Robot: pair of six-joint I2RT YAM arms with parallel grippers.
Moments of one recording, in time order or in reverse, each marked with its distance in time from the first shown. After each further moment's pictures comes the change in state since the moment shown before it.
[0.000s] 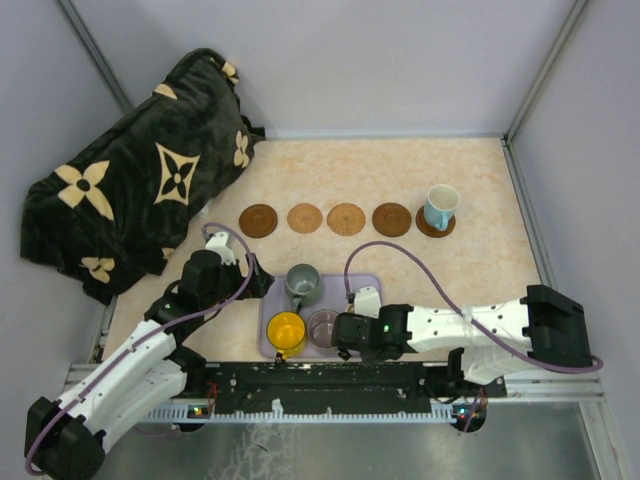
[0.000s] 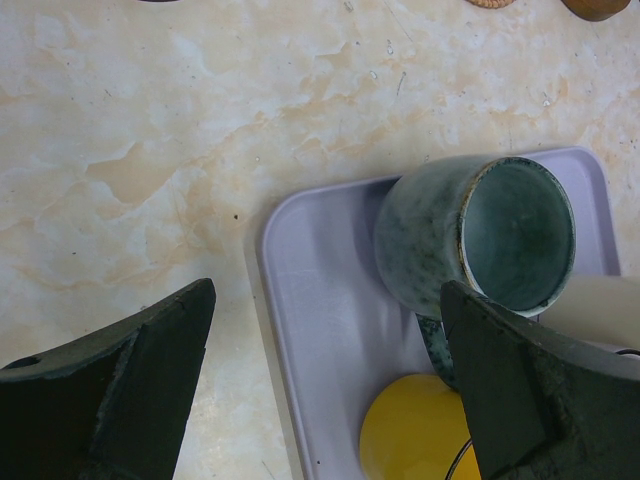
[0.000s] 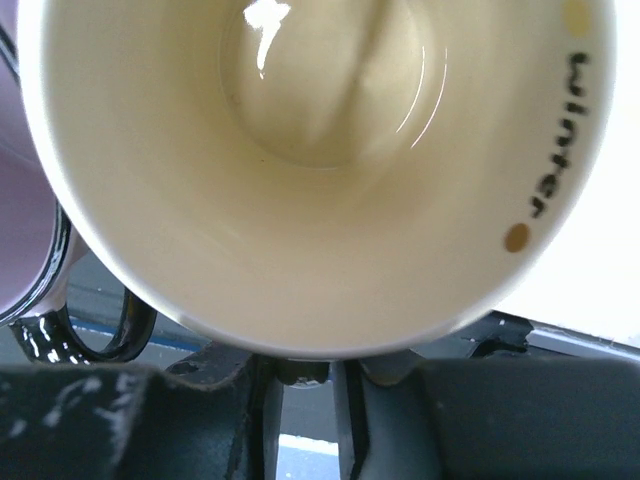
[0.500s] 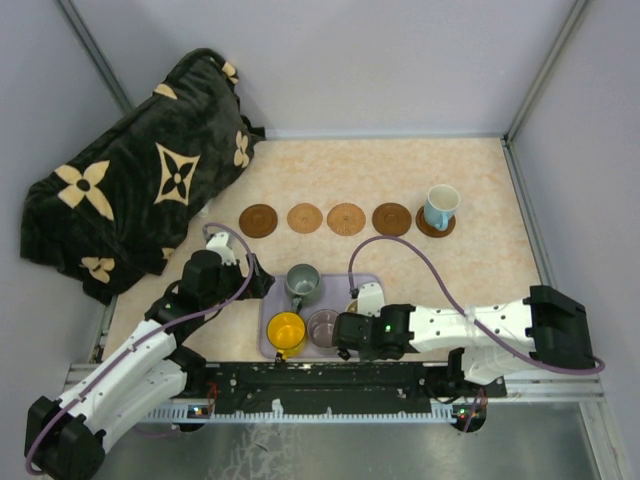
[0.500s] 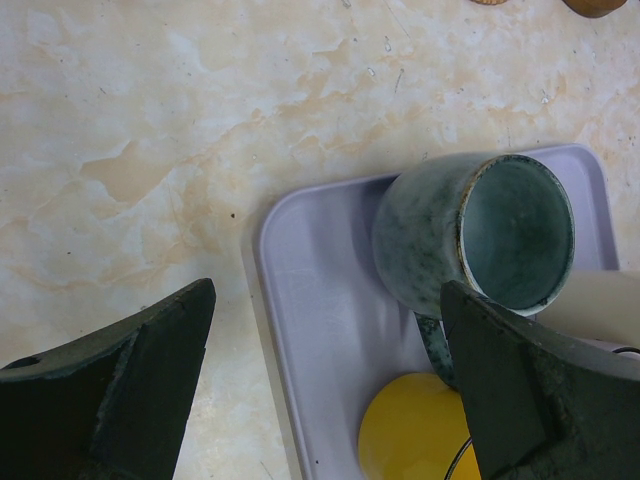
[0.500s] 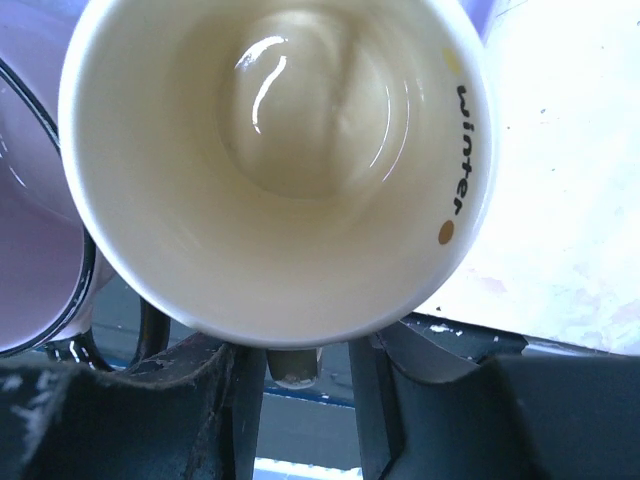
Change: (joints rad) left arm 0.000 0.005 -0.003 0.005 0.008 -0.002; right arm 0.004 -0.024 0.000 0.000 0.093 0.059
